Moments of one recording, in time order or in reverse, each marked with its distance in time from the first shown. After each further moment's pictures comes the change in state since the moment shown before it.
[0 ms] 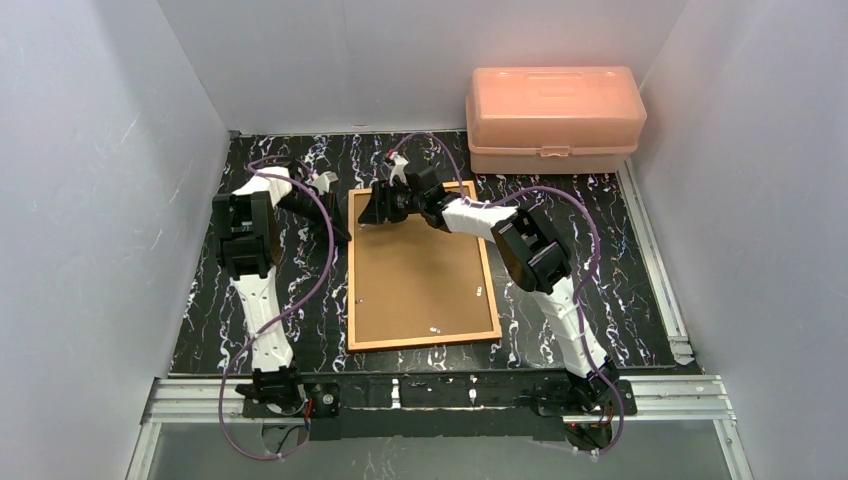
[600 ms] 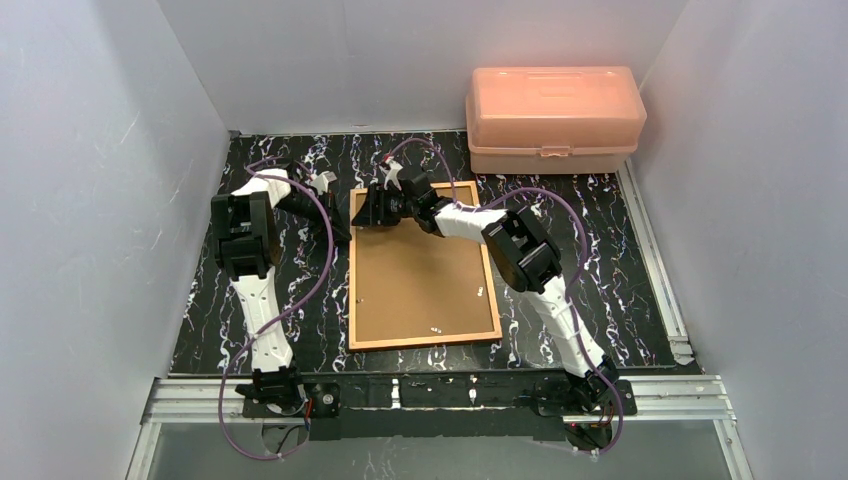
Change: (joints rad) left arm 0.007 -0.006 -0.028 0.046 0.035 -0.024; right arm 0.025 0.071 0.040 0.059 0.010 0.111
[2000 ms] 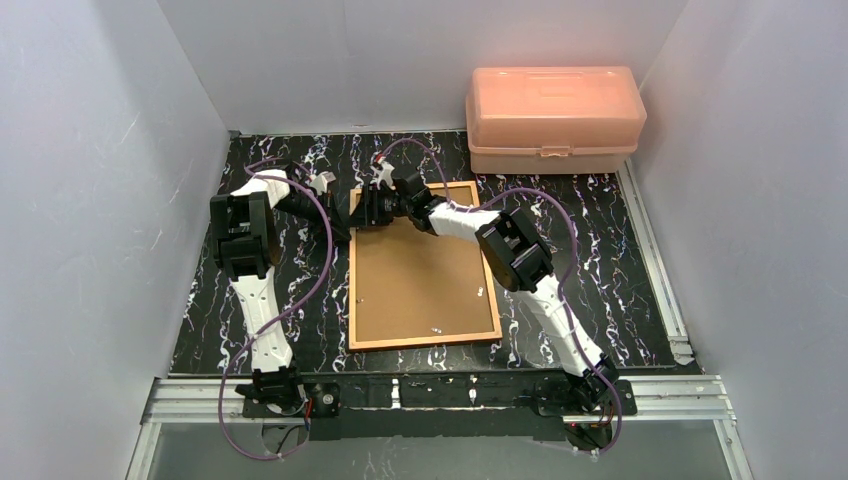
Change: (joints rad) left arm 0.006 -0.002 -0.011 0.012 0.014 0.000; right arm 0.014 0.080 0.111 0.001 -0.071 0.024
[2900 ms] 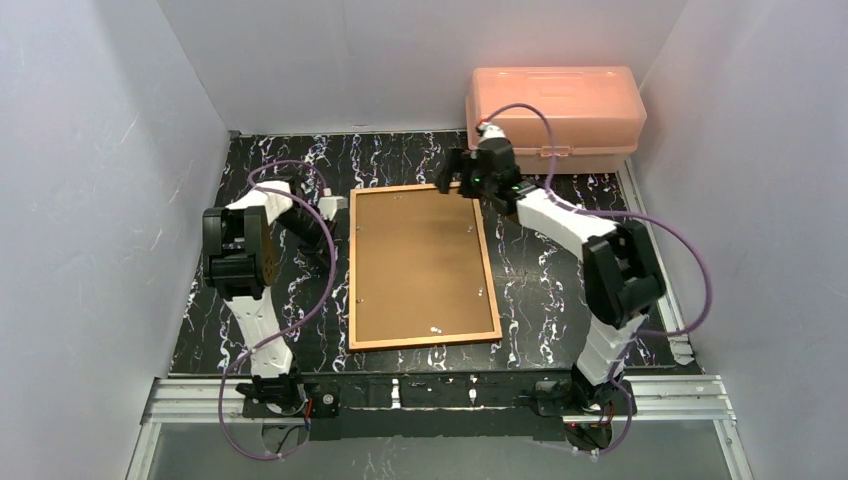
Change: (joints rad) left arm -0.030 -0.212 -0.230 -0.071 -0.299 0.418; right arm -0.208 -0.658 -0.509 -0.262 0.462 -0.180
